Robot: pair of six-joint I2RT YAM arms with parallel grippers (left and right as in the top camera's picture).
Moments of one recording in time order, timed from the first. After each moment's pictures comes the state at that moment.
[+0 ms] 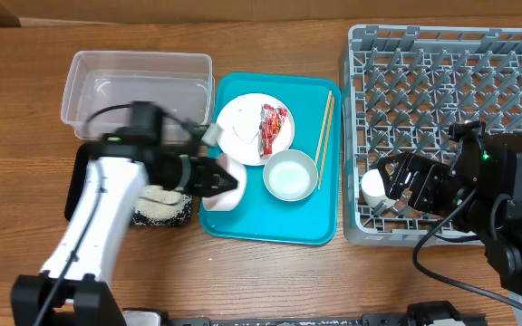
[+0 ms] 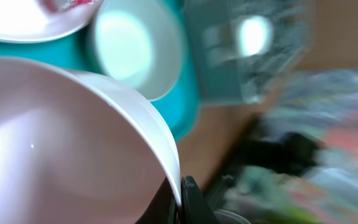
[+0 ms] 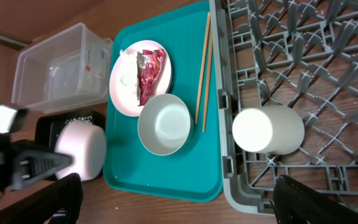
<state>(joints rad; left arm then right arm) -0.13 1.51 1.10 -0.98 0.80 0.07 0.10 0.95 1.28 -1.18 -0.28 0.44</state>
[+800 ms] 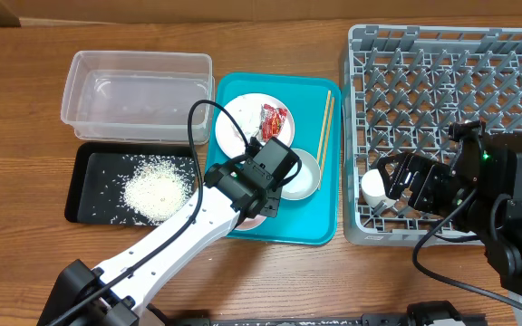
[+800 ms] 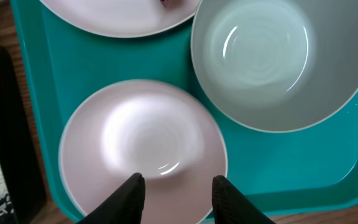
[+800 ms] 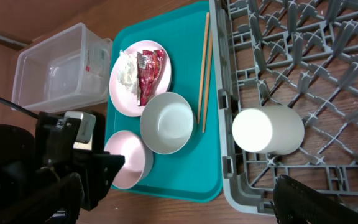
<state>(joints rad) -0.73 1.54 1.12 -0.85 -0.18 -0.49 0.10 0.95 1.28 -1.18 -0.28 0.44</state>
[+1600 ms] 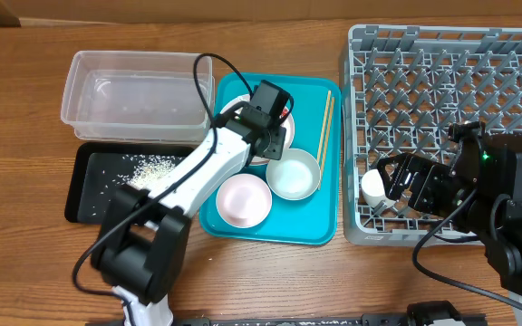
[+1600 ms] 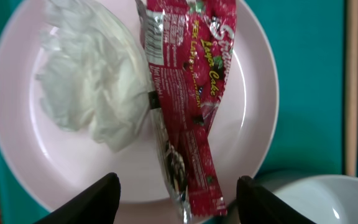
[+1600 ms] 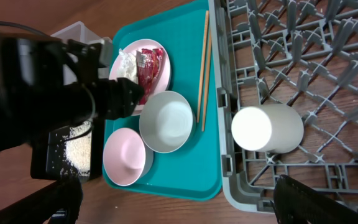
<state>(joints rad) -0.54 1.92 1.37 -0.60 -0.12 -0.31 0.10 0.95 1.28 -1.18 -0.28 0.44</state>
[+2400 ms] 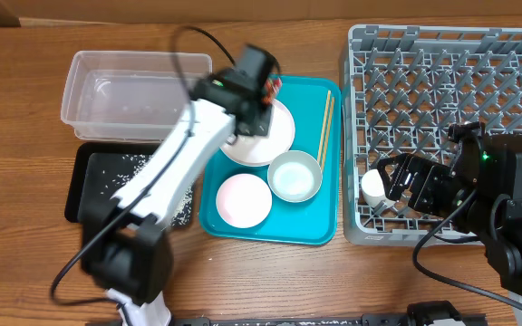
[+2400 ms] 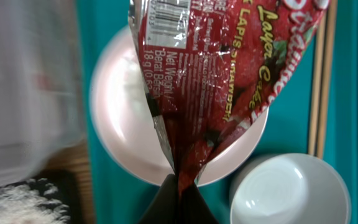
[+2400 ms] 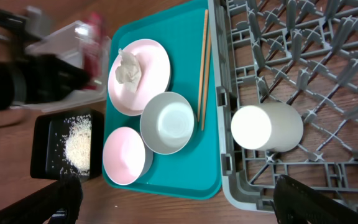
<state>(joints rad) -0.43 1.86 1.69 -0.99 -0.07 -0.29 0.10 0.95 1.28 -1.19 -0.28 0.44</state>
